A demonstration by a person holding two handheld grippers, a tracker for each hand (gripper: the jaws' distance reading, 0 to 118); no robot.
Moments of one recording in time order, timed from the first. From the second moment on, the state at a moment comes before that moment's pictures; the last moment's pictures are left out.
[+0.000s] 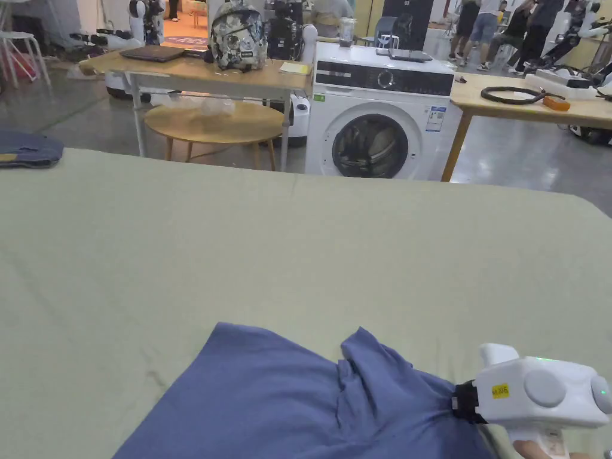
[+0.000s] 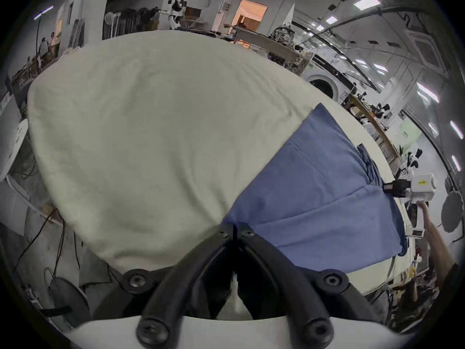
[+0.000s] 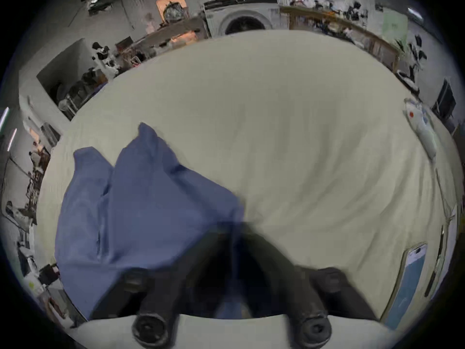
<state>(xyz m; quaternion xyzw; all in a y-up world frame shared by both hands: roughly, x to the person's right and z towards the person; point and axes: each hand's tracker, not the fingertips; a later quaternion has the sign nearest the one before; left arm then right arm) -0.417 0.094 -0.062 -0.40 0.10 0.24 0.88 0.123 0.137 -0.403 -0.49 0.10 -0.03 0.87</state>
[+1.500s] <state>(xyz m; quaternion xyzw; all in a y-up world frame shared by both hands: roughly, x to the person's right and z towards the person) -0.469 0.571 -0.376 -0.02 0.01 0.05 1.00 0.102 0.609 -0.482 -0.05 0.02 0.00 1.00</state>
